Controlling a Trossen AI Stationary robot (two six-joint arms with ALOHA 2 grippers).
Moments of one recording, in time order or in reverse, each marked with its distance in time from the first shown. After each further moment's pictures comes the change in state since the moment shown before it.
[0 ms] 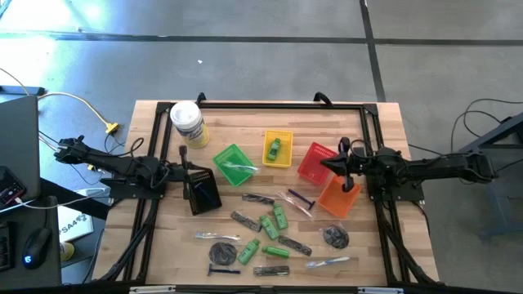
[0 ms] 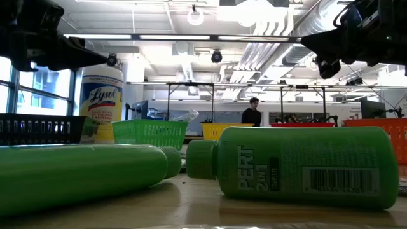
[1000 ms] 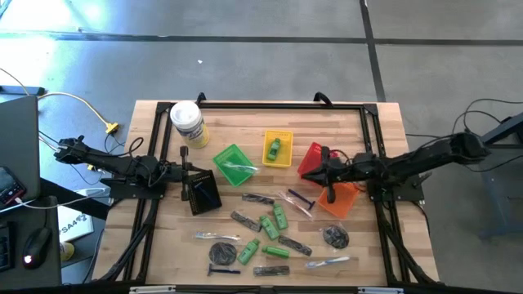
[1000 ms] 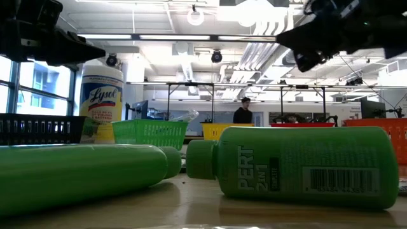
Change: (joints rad) left arm 0.000 0.001 0.001 0.033 0.063 -0.061; right arm 0.192 0.476 0.253 0.024 0.093 -0.050
